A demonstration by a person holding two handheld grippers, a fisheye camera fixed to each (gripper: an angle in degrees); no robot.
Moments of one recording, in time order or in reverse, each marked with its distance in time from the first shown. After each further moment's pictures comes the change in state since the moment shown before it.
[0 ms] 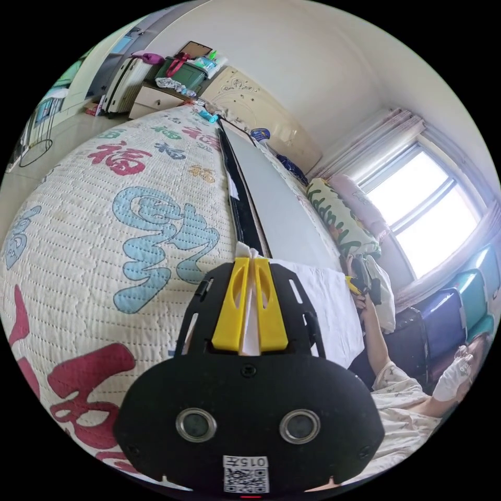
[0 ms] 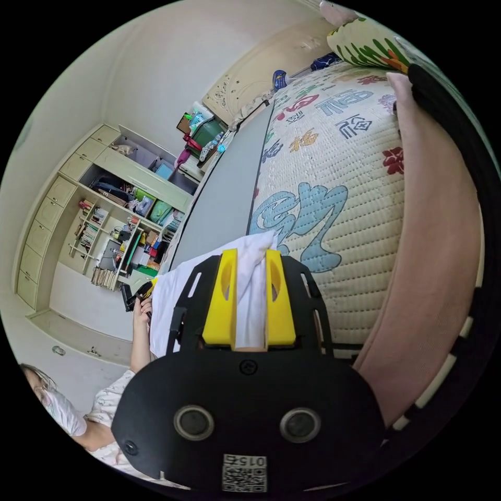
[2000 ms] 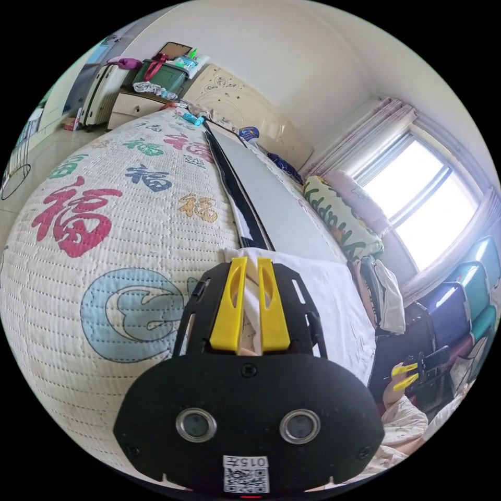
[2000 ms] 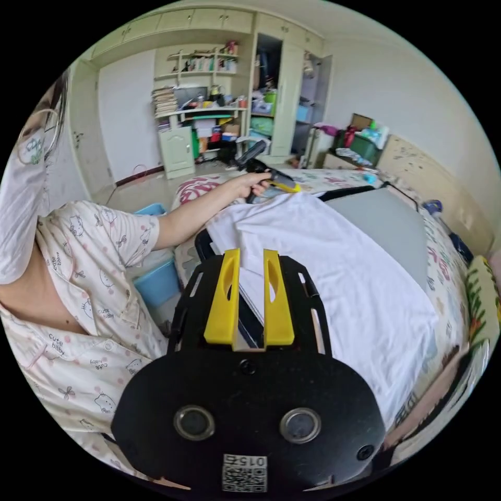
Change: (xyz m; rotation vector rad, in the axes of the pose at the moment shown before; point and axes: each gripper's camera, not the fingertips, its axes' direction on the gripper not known) left arm 0.047 0.283 0.245 -0.008 0.055 0.079; right arm -0.013 0.598 0.414 -0.141 0.167 -1.043
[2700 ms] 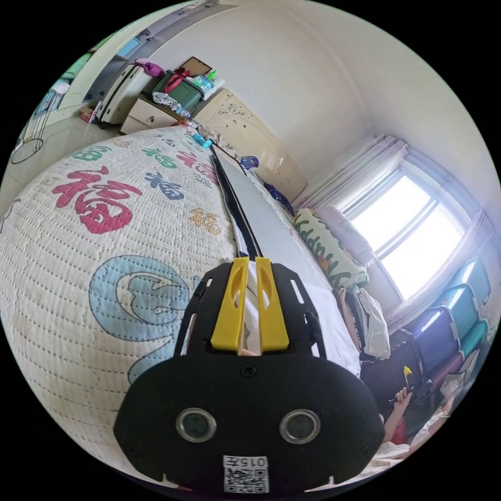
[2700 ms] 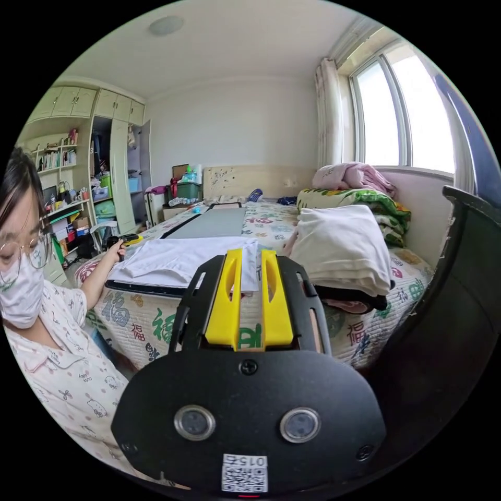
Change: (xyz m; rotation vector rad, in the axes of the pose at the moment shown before) left arm -0.048 0.000 -0.017 0.174 0.087 -0.081; right arm -0.051 0.257 -0.176 0.339 0.732 0.622
